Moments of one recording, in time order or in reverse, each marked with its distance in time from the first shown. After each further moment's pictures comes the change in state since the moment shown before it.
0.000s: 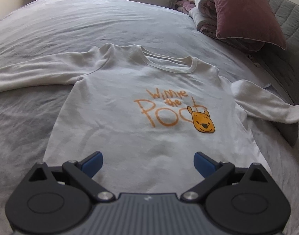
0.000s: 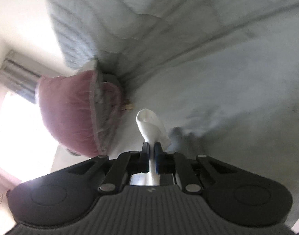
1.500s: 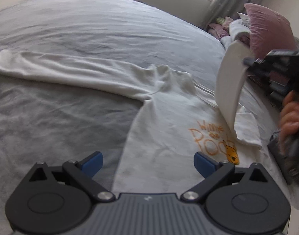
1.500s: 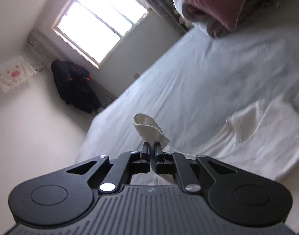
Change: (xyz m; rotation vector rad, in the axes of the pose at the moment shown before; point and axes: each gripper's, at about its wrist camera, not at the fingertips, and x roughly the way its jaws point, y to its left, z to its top) left arm -0.043 0.094 0.015 -0.239 -0.049 0.036; right arm 0.017 0.217 -0.336 -0.469 0.537 0.329
